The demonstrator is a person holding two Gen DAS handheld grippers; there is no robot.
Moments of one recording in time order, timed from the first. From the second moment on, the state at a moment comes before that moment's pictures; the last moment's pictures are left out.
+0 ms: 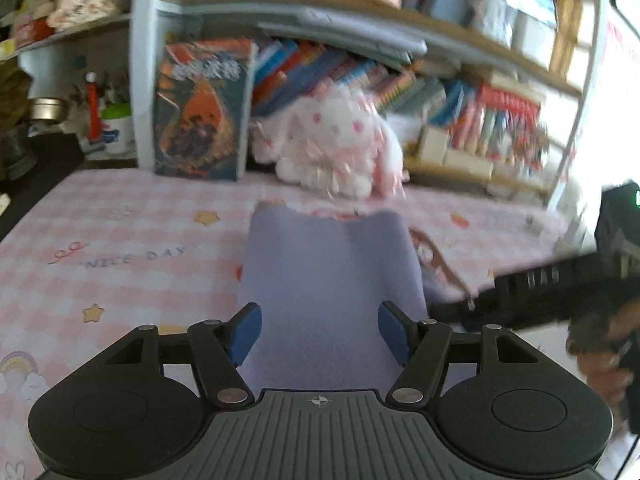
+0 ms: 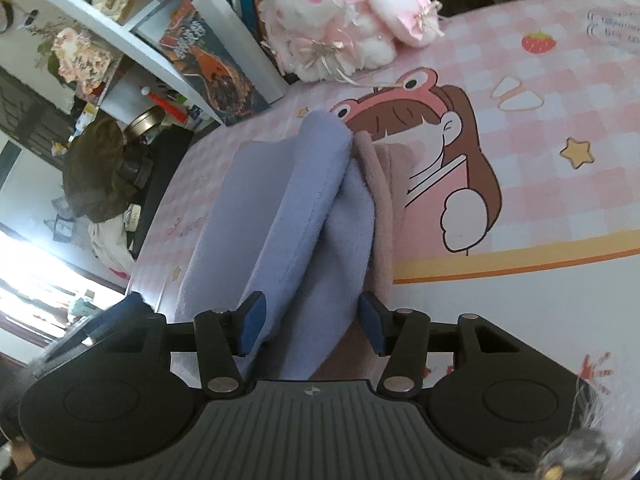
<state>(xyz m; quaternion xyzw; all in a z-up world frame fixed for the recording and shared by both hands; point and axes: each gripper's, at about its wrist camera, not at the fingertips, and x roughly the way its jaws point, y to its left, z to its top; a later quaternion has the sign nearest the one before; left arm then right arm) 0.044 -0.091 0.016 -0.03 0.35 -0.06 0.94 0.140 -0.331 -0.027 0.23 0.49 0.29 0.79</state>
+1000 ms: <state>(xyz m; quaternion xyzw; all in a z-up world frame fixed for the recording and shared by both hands) 0.046 -0.075 0.009 -0.01 0.38 -0.03 0.92 0.148 -0.307 -0.008 0.18 0.44 0.31 0.82</state>
